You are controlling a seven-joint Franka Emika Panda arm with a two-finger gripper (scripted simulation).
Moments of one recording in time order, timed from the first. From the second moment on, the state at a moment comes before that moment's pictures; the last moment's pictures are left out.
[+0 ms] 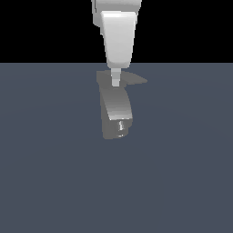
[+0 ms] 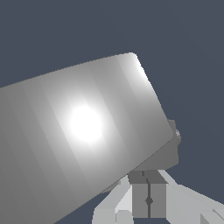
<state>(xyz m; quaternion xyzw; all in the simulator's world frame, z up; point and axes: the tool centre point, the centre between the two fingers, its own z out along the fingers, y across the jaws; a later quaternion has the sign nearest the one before) -0.107 0.003 0.248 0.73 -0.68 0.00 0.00</state>
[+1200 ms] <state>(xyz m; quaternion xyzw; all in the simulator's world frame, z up) -0.059 -0.071 0.249 0.73 -0.69 0.00 0.00</state>
